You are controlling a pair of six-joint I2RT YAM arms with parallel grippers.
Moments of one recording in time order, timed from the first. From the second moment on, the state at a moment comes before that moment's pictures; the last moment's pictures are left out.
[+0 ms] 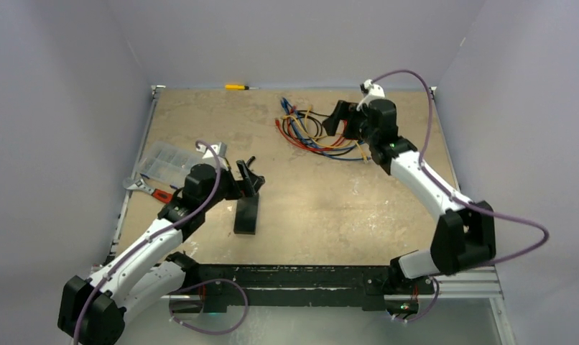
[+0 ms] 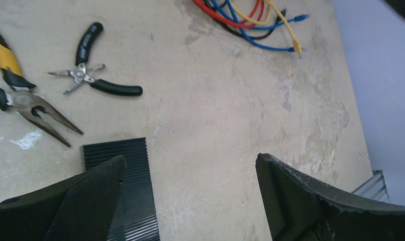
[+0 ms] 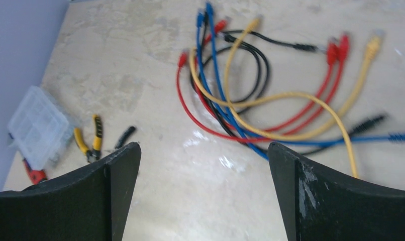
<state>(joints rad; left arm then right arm) -0.49 0.89 0.53 -0.07 0.08 -0.63 0.31 1.49 1.17 -0.04 -0.12 0.41</state>
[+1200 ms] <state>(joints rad) -0.48 0.84 0.31 0.38 -0.81 -0.18 0.31 0.90 0.27 0.55 0.53 0.27</state>
